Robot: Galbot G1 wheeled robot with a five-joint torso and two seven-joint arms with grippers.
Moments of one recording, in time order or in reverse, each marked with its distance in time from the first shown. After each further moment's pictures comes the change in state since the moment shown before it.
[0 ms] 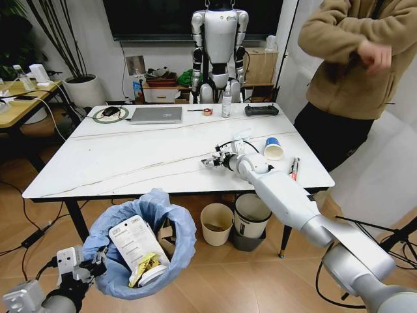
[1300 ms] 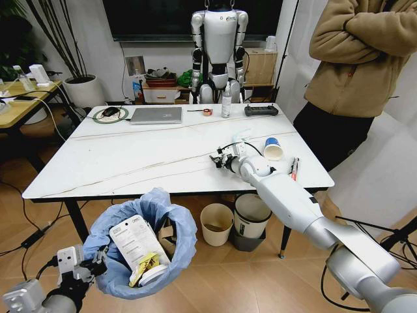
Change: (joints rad) left arm -0.002 0.007 0.002 -0.001 -0.004 0.000 -0.001; right arm -0.018 -0.024 -0.015 0.044 -0.012 -0.011 -0.003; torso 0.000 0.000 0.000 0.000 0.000
